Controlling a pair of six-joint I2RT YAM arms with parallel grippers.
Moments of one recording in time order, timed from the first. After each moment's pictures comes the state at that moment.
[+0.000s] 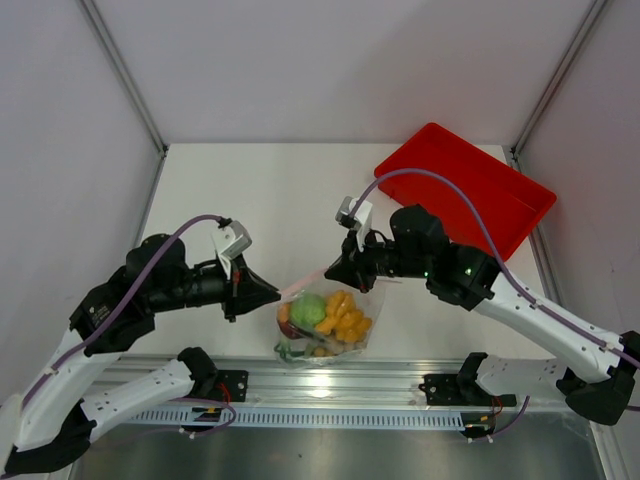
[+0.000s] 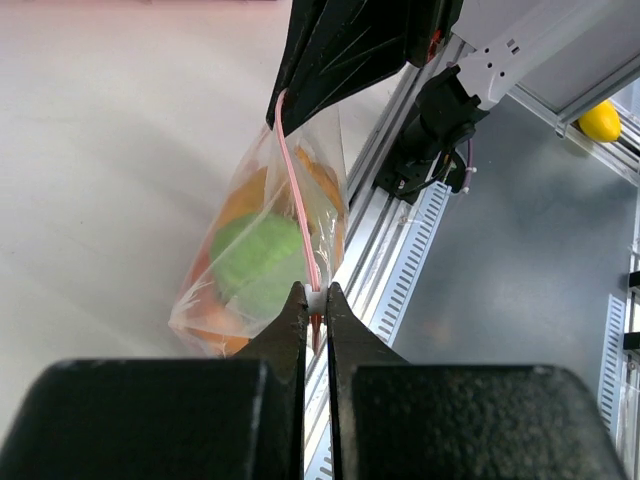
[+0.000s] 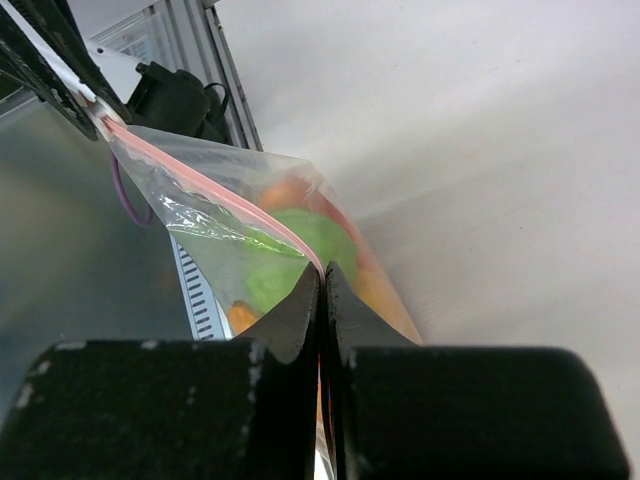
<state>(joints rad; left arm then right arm) -0.81 0.69 1.19 -0.86 0.40 -0.21 0.96 1.13 1.22 -0.47 -0.34 0.11</state>
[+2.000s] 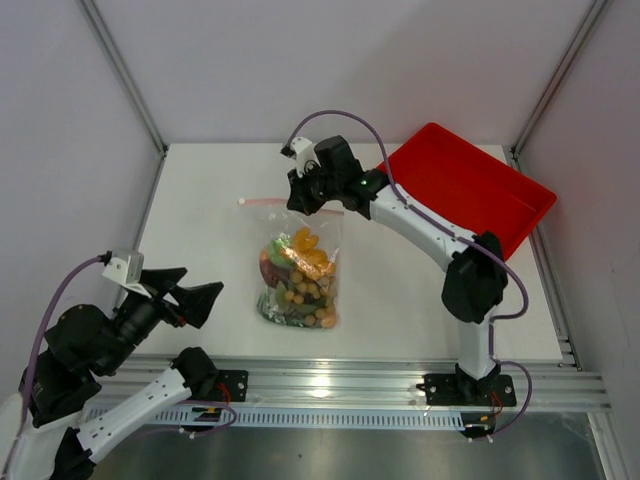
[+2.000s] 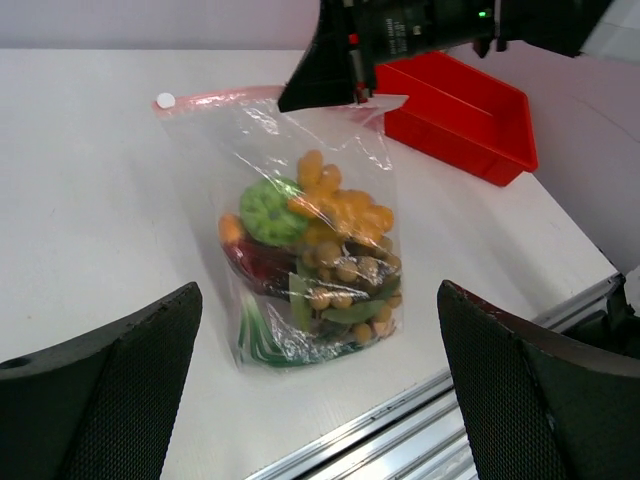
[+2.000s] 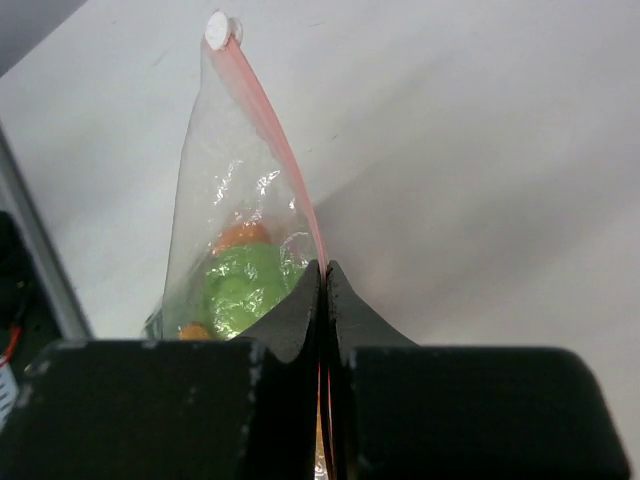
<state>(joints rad) -0.81 0.27 1.07 -0.91 -0.30 -0.34 0.75 1.93 1.81 -0.42 -0.36 0.03</state>
